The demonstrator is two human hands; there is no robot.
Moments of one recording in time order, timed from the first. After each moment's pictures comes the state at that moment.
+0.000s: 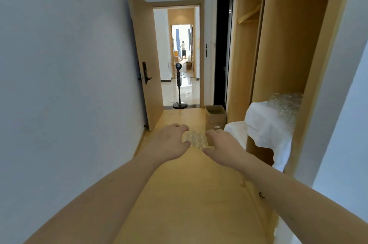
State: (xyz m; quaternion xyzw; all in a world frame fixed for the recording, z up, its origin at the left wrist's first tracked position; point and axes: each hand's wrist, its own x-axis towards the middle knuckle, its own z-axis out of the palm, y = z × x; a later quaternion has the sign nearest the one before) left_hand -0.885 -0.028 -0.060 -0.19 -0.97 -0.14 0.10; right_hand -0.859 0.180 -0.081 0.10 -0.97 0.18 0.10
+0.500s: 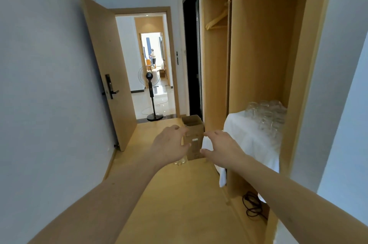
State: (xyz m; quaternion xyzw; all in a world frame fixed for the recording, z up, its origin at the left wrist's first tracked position) left_hand -1.081 0.101 -0.048 -0.28 -0.94 -0.14 0.12; right_hand -1.033 0.297 -0.080 0.01 -0.97 0.18 0.14
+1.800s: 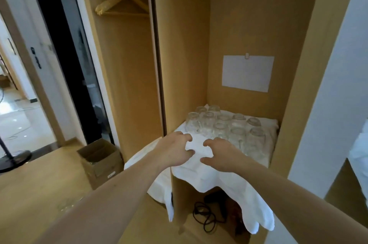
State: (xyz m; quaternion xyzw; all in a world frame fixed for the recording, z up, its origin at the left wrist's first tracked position) left_hand -1.472 0.320 -0.059 -0.61 -0.79 -0.11 -0.01; right_hand -1.310 0.428 -0.079 -0.35 -0.93 0.11 0.04
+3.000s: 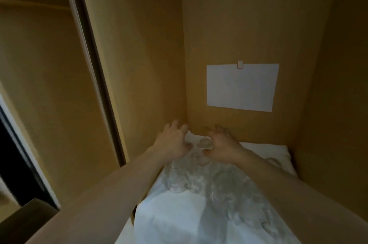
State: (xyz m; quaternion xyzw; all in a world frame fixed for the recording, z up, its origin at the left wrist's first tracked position) left_hand -1.640 0.666 -0.049 -0.68 -0.73 -0.10 0.01; right_hand -1.459 0.745 -0.076 -0.46 -0.87 0.13 0.11
